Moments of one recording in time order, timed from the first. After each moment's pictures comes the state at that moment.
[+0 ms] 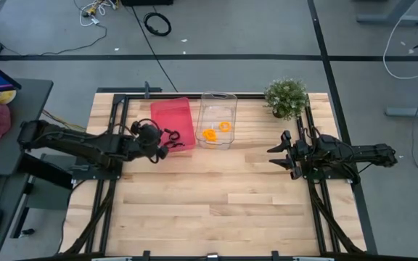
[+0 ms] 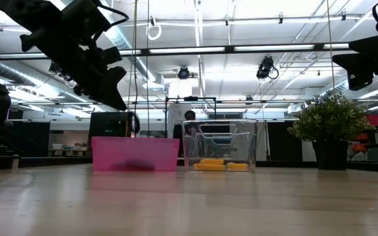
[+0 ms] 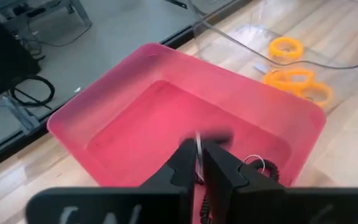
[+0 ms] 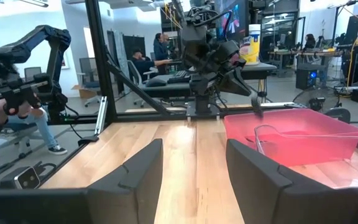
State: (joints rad) left arm -0.07 0.99 0.52 -0.35 -0.84 -0.53; right arm 0.03 0.01 0.02 0.06 -0.09 0.07
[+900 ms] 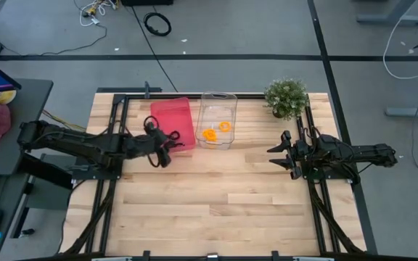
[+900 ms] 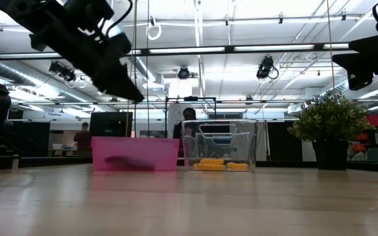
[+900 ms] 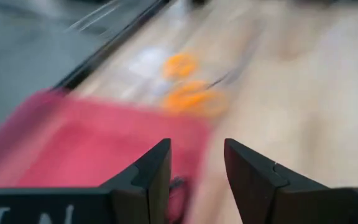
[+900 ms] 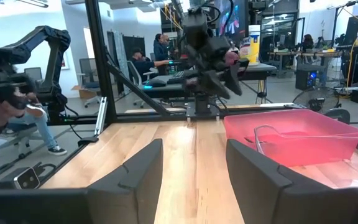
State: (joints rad) left arm -0.05 0.99 0.52 -0.11 -0.52 -0.22; right arm 0.03 0.01 0.02 0.06 -0.09 0.07
